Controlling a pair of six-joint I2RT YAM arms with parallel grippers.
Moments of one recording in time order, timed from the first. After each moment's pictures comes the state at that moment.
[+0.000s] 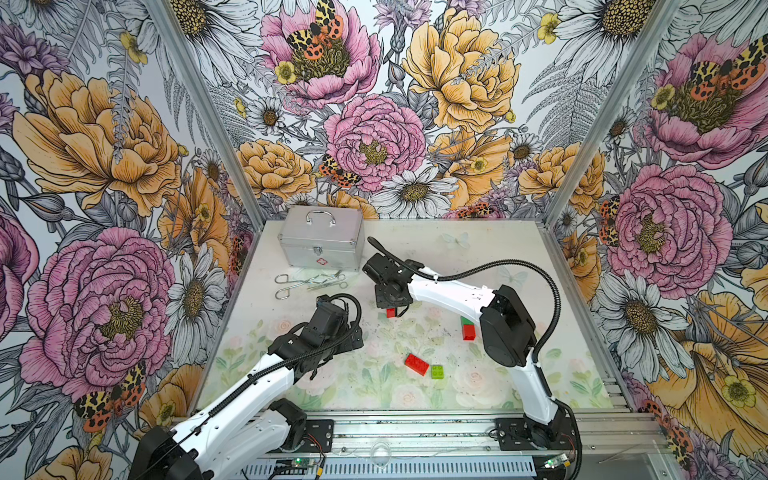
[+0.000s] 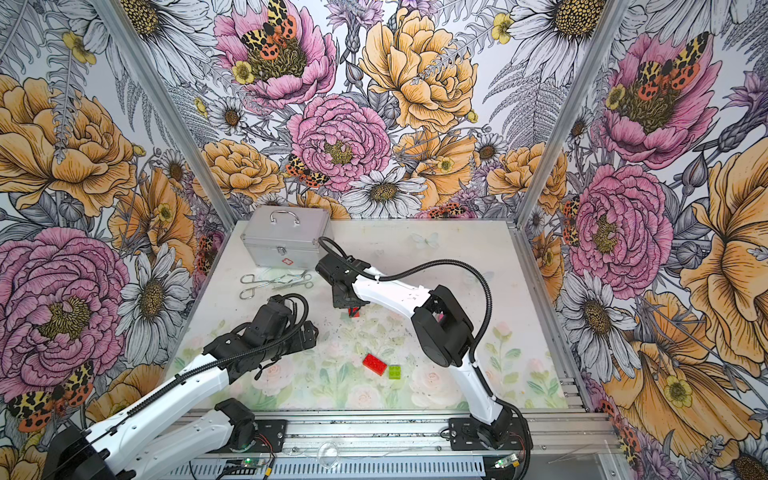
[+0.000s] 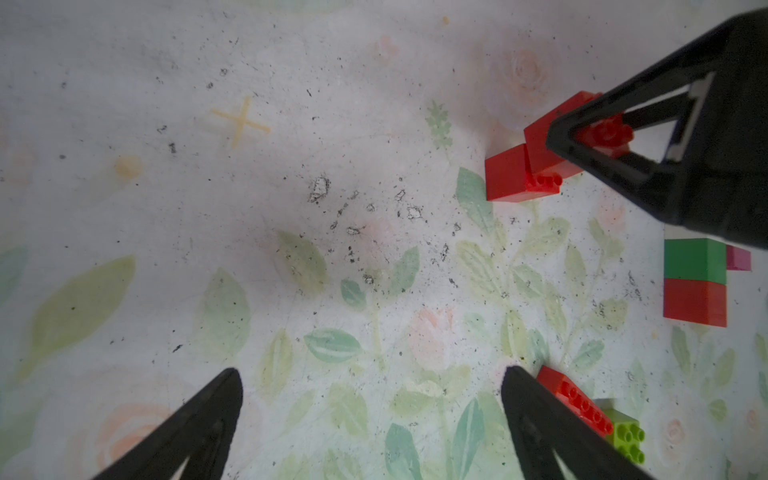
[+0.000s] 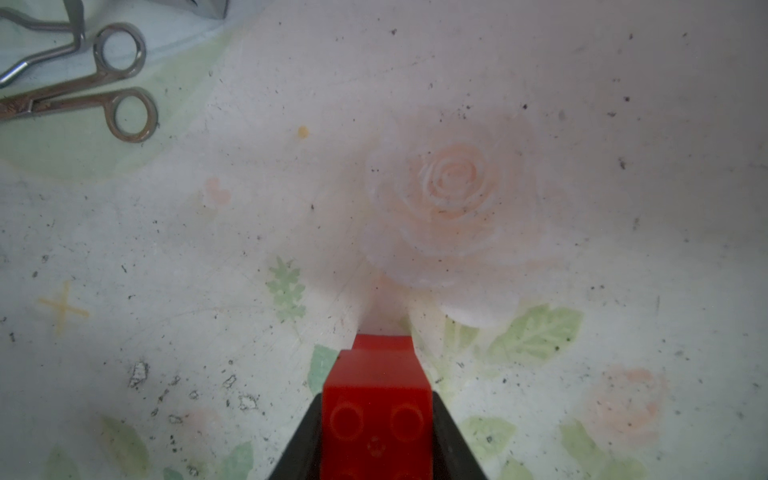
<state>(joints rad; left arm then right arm) -0.57 0.91 0.58 -0.65 -0.12 -0.74 0.86 2.18 1.86 -0.90 0.20 0.69</state>
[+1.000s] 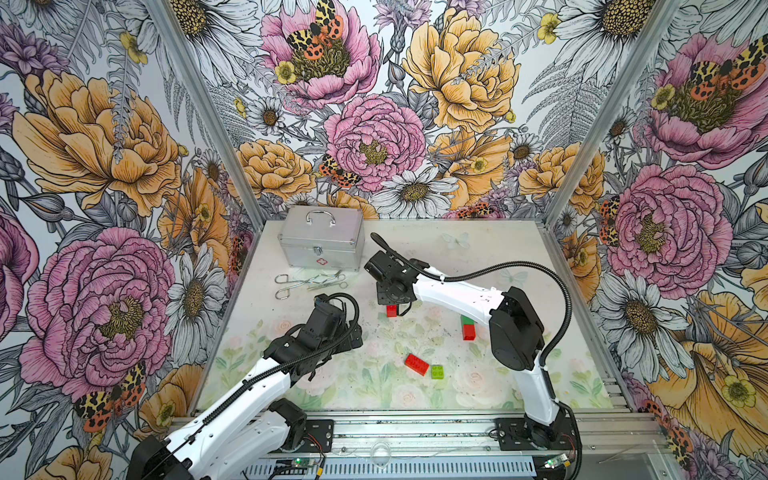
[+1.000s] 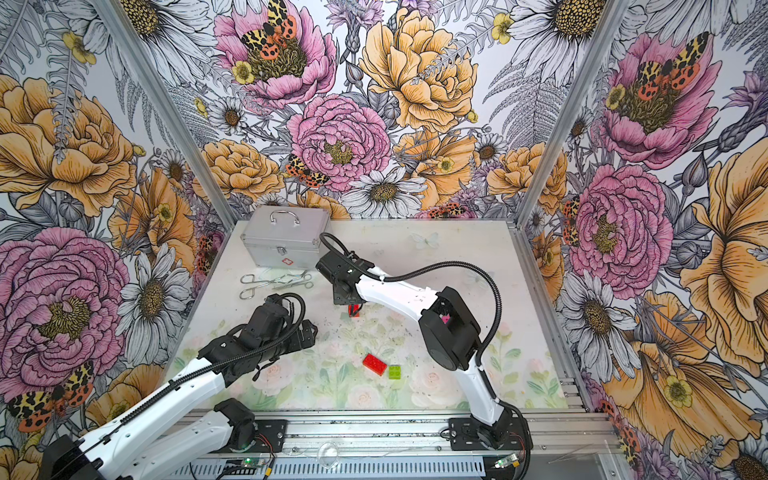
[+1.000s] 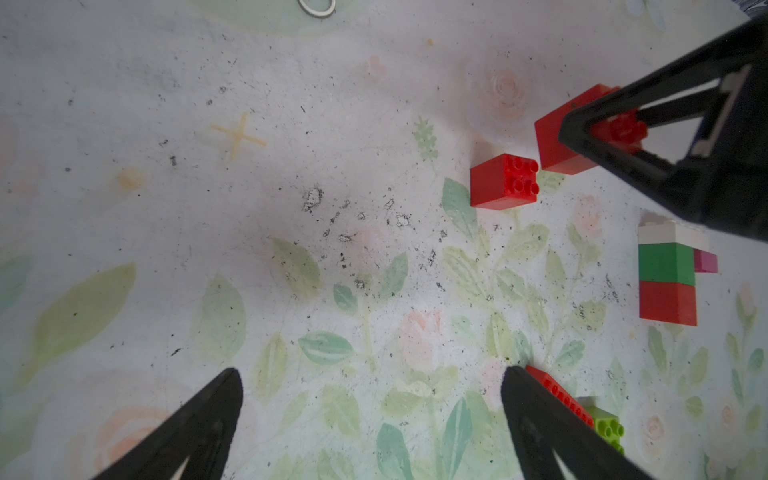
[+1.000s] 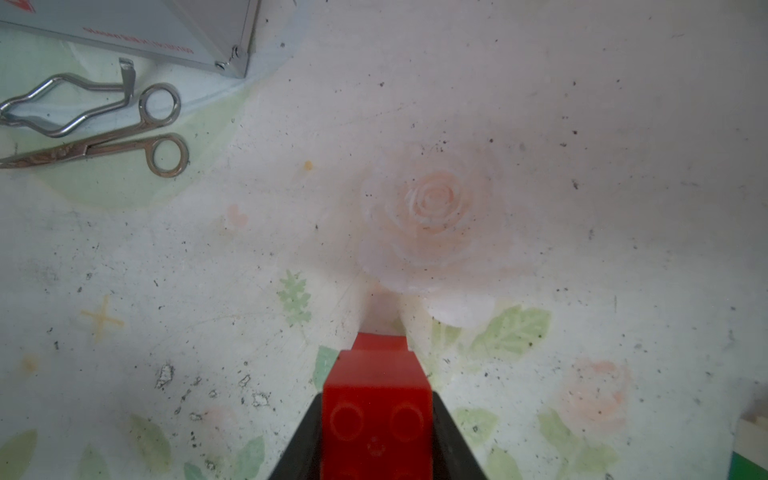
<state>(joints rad) -0.56 0.87 0.58 -0.65 -0.12 -0.74 0.87 2.12 1.82 -0.88 0.24 0.72</state>
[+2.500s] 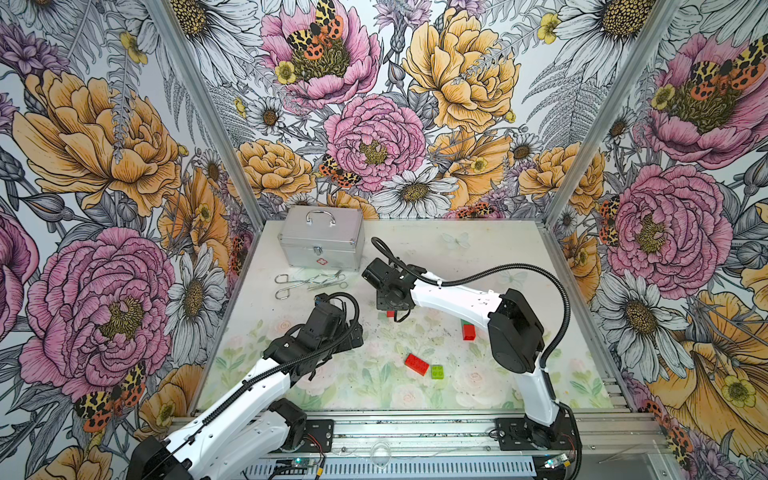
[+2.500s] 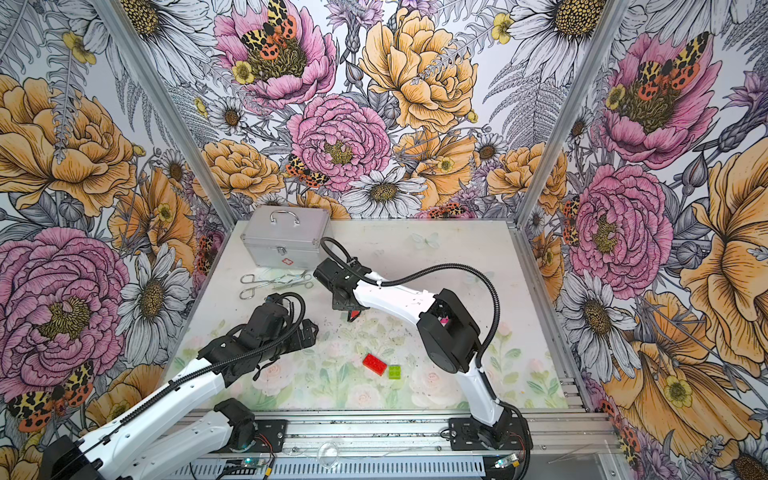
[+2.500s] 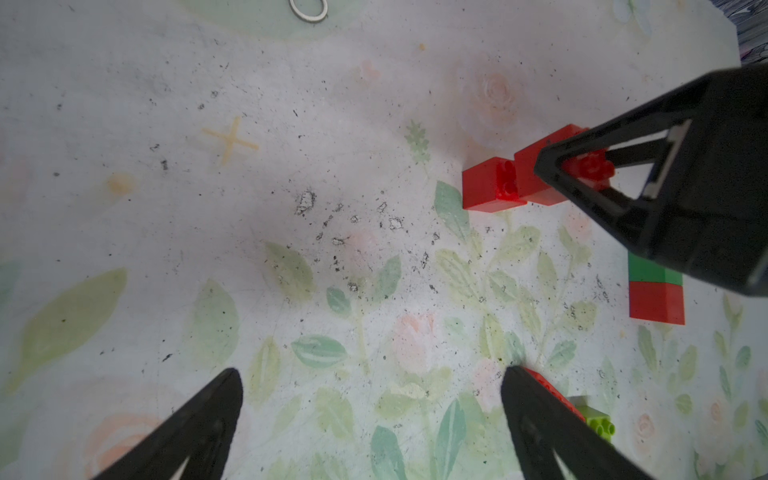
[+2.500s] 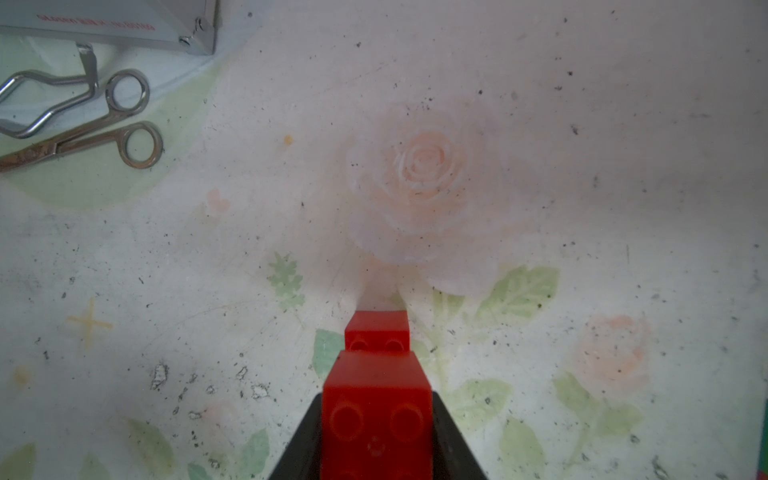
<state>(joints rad) -0.56 0.86 0.57 -0.64 -0.11 -0.74 0.90 2.11 1.78 -0.89 0.26 0.83</state>
